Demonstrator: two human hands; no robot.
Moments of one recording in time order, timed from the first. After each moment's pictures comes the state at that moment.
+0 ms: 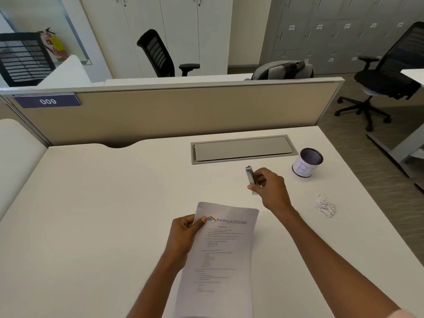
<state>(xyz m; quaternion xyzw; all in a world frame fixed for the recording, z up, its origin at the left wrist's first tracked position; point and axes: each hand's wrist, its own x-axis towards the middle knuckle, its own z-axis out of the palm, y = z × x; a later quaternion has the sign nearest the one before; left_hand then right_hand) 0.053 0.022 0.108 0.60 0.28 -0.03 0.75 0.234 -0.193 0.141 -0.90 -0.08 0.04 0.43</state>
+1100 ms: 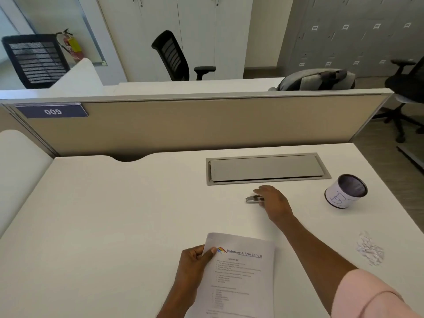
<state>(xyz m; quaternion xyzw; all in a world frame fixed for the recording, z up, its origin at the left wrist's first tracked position) 0.097 0.054 0.074 0.57 0.34 -0.06 0.75 0.363 -0.137 0.022 -0.94 -0.20 0.08 0.25</state>
